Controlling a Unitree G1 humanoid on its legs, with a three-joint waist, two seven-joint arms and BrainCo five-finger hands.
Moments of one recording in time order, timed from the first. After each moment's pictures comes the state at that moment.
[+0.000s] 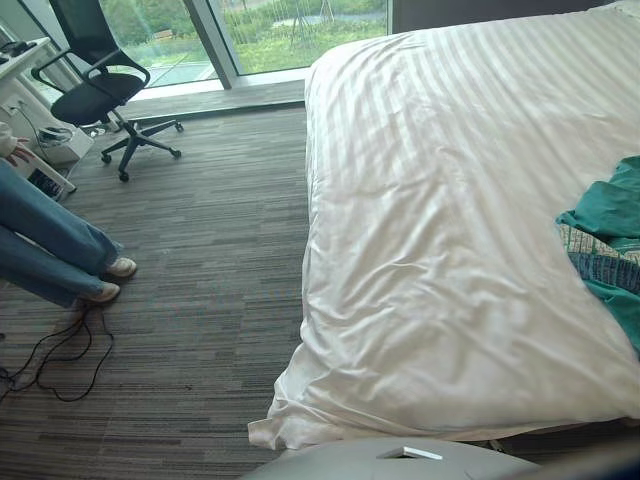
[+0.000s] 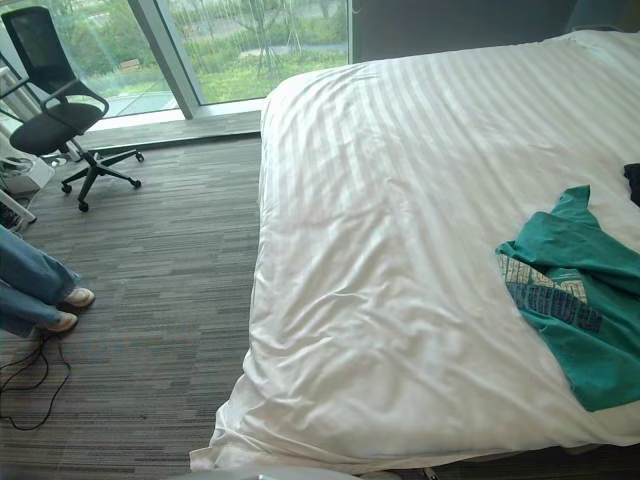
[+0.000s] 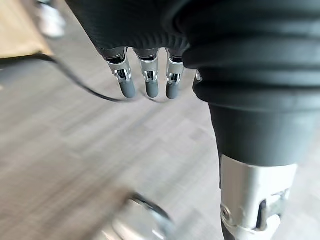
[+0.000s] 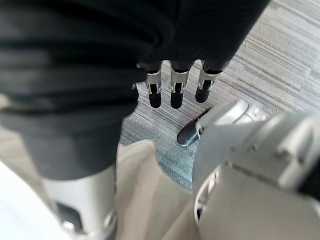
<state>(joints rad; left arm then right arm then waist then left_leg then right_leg) 0.29 0.05 0.58 1.03 -0.13 0.24 0.15 0.16 -0.11 -0.57 1.10 0.48 0.21 -0.09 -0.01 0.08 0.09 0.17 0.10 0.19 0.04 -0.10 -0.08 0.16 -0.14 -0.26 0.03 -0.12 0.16</state>
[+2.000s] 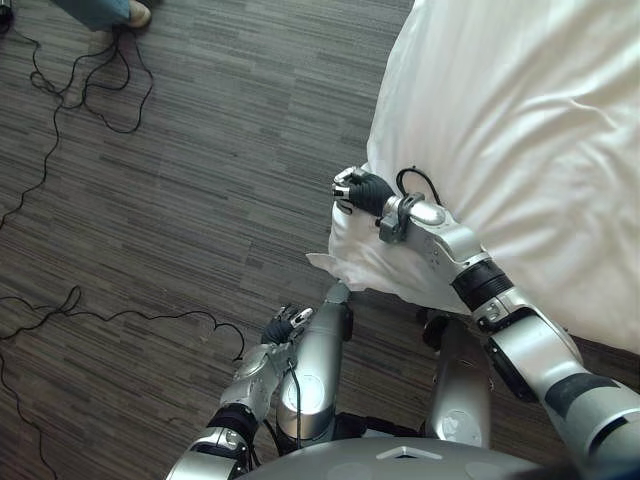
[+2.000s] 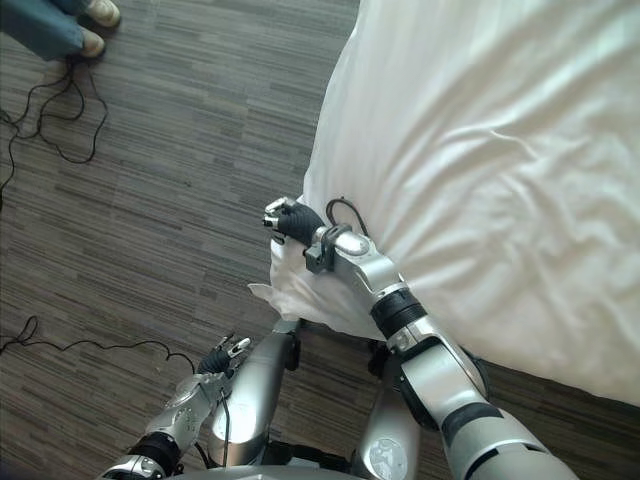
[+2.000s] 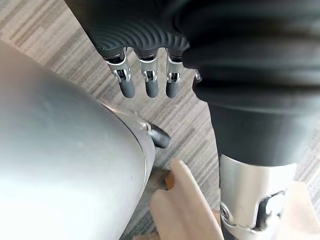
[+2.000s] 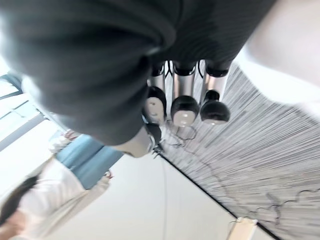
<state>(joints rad) -0.13 0.12 -0.13 0.90 -0.66 -0.03 -0.07 -0.79 -0.16 0.38 0.61 0.58 0.16 0.36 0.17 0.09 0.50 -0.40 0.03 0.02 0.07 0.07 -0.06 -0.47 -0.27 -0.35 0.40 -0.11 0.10</state>
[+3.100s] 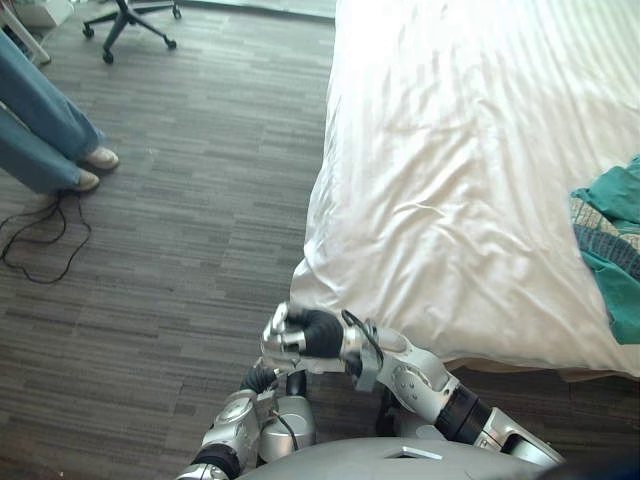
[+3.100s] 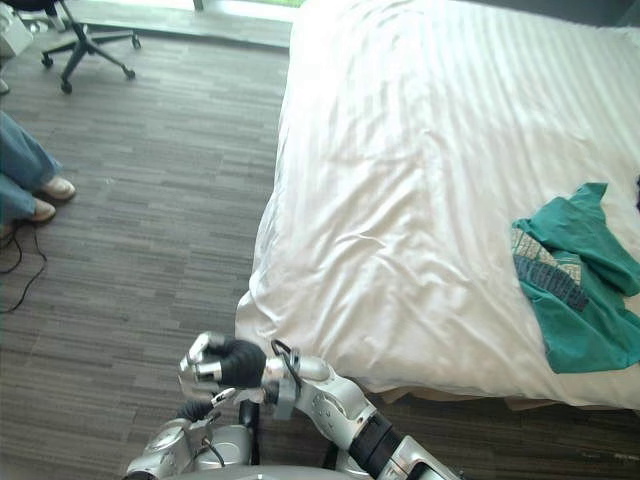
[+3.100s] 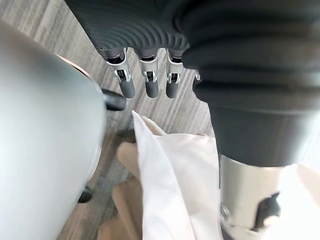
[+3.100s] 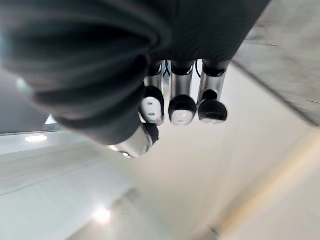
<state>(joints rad) 0.05 0.15 -0.10 0.99 -0.44 -0.02 0.00 -0.26 0.00 0.61 0.12 0.92 -0.05 0.58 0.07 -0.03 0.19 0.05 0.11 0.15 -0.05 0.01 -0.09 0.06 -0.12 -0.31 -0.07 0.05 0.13</state>
